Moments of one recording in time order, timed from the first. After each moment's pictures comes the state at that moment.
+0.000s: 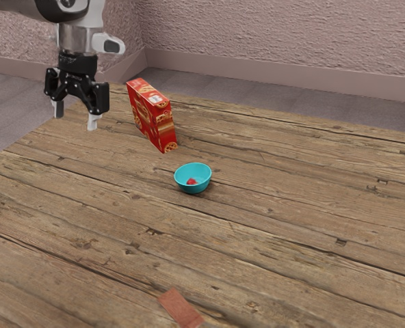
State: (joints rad) arm 0.15 0.10 -0.16 -1.41 0.15 1.18 -0.02
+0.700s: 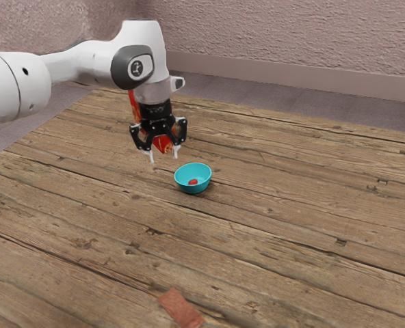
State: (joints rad) arm 0.10 0.42 -0.19 -1.41 0.01 1.74 -0.81
